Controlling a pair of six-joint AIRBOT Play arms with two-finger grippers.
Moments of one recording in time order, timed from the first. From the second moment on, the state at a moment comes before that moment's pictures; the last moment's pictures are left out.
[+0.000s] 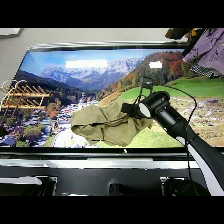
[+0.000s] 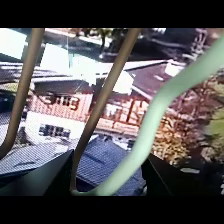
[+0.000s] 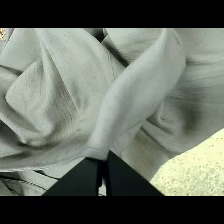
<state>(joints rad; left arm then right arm) 0.96 -1.66 1.28 1.35 -1.10 -0.79 0.60 -1.25 1.21 -1.71 1.13 2.40</state>
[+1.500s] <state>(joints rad) 0.88 -1.65 1.38 1.33 -1.11 -0.81 0.60 -1.25 1.21 -1.71 1.18 2.40</state>
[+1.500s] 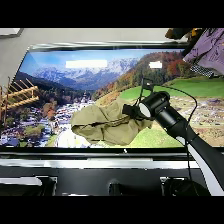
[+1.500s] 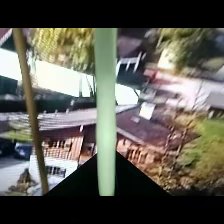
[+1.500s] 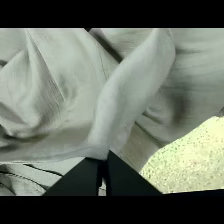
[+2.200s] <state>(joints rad) 0.62 -1.46 1.57 1.33 -1.10 -1.02 0.60 -1.25 1.21 -1.73 1.21 2.41</state>
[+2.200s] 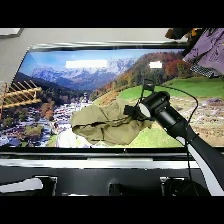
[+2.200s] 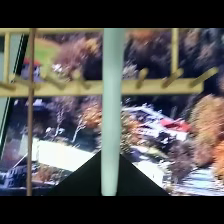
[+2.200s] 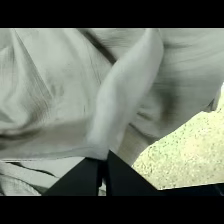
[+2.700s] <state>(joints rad) -0.02 -0.98 1.10 1.44 -1.20 -1.10 0.55 -1.25 1.21 -1.77 1.25 2.62</state>
